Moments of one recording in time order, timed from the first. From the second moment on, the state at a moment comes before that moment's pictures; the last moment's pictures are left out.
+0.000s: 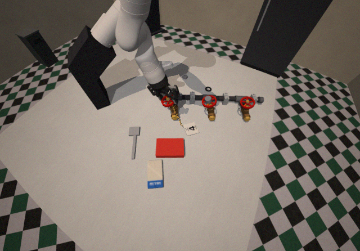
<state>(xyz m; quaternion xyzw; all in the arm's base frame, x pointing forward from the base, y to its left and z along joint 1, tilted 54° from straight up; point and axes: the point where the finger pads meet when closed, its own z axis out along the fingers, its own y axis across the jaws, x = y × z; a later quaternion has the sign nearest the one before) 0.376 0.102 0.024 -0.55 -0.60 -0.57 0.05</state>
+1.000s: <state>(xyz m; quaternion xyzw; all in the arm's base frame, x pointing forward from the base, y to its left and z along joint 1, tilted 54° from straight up) 0.376 0.102 0.024 -0.51 -0.64 -0.57 0.01</state>
